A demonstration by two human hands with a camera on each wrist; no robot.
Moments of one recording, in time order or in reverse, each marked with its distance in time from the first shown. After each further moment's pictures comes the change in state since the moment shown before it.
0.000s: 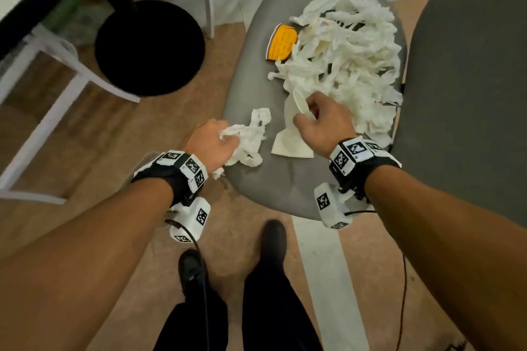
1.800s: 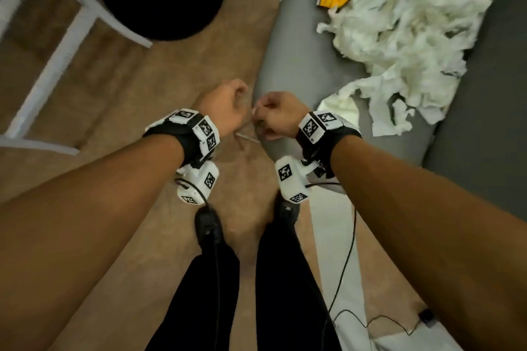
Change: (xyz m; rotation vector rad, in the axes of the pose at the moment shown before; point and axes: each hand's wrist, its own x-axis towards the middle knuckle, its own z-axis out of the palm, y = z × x) left_hand 0.032 -0.073 -0.005 -0.018 -0.058 0.014; right_hand 0.011 -0.061 0.138 0.347 -0.558 0.320
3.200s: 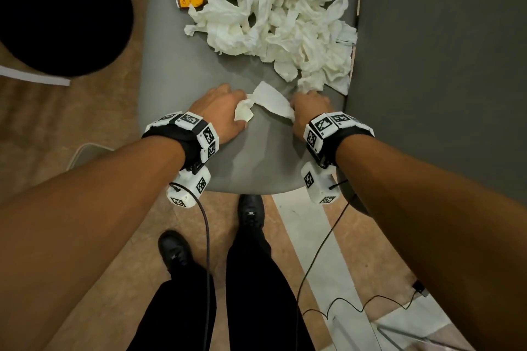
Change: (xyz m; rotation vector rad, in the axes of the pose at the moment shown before) left_hand 0.048 0.156 0.124 0.442 -0.279 0.237; right_hand -0.038 0.145 -0.195 -0.798 0.304 0.148
